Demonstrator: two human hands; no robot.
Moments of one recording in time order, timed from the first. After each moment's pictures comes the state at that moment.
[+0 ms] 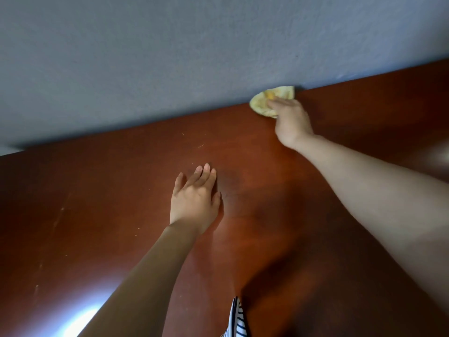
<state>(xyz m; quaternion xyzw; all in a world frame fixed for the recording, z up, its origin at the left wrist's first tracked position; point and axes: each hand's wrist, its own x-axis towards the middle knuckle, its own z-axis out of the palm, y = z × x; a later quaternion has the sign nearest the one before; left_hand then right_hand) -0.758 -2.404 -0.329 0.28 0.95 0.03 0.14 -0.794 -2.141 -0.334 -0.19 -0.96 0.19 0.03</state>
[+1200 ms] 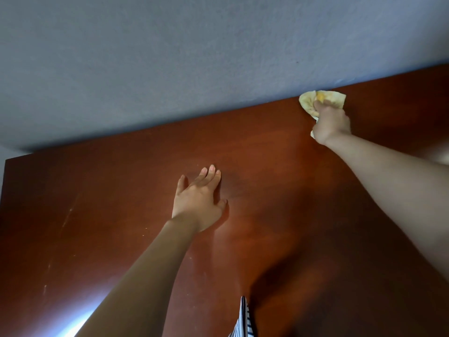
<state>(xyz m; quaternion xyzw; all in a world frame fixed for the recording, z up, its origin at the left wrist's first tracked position) -0.770 -2.411 -0.322 0.29 0.93 0.04 0.23 -0.766 -2.090 -0.321 -0.35 -0.92 0.12 -0.09</state>
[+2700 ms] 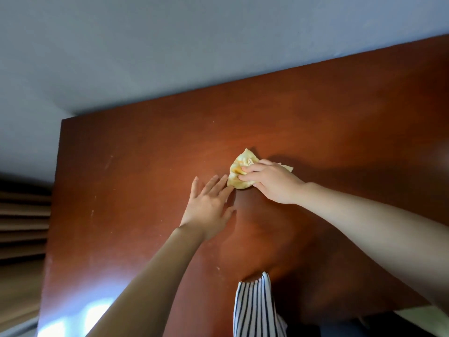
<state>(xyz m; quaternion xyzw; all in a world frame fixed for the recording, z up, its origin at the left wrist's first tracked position) -0.638 -2.486 -0.301 0.36 0.91 0.00 0.21 -0.614 -2.276 -0.330 0.11 -0.96 0.22 -0.13</state>
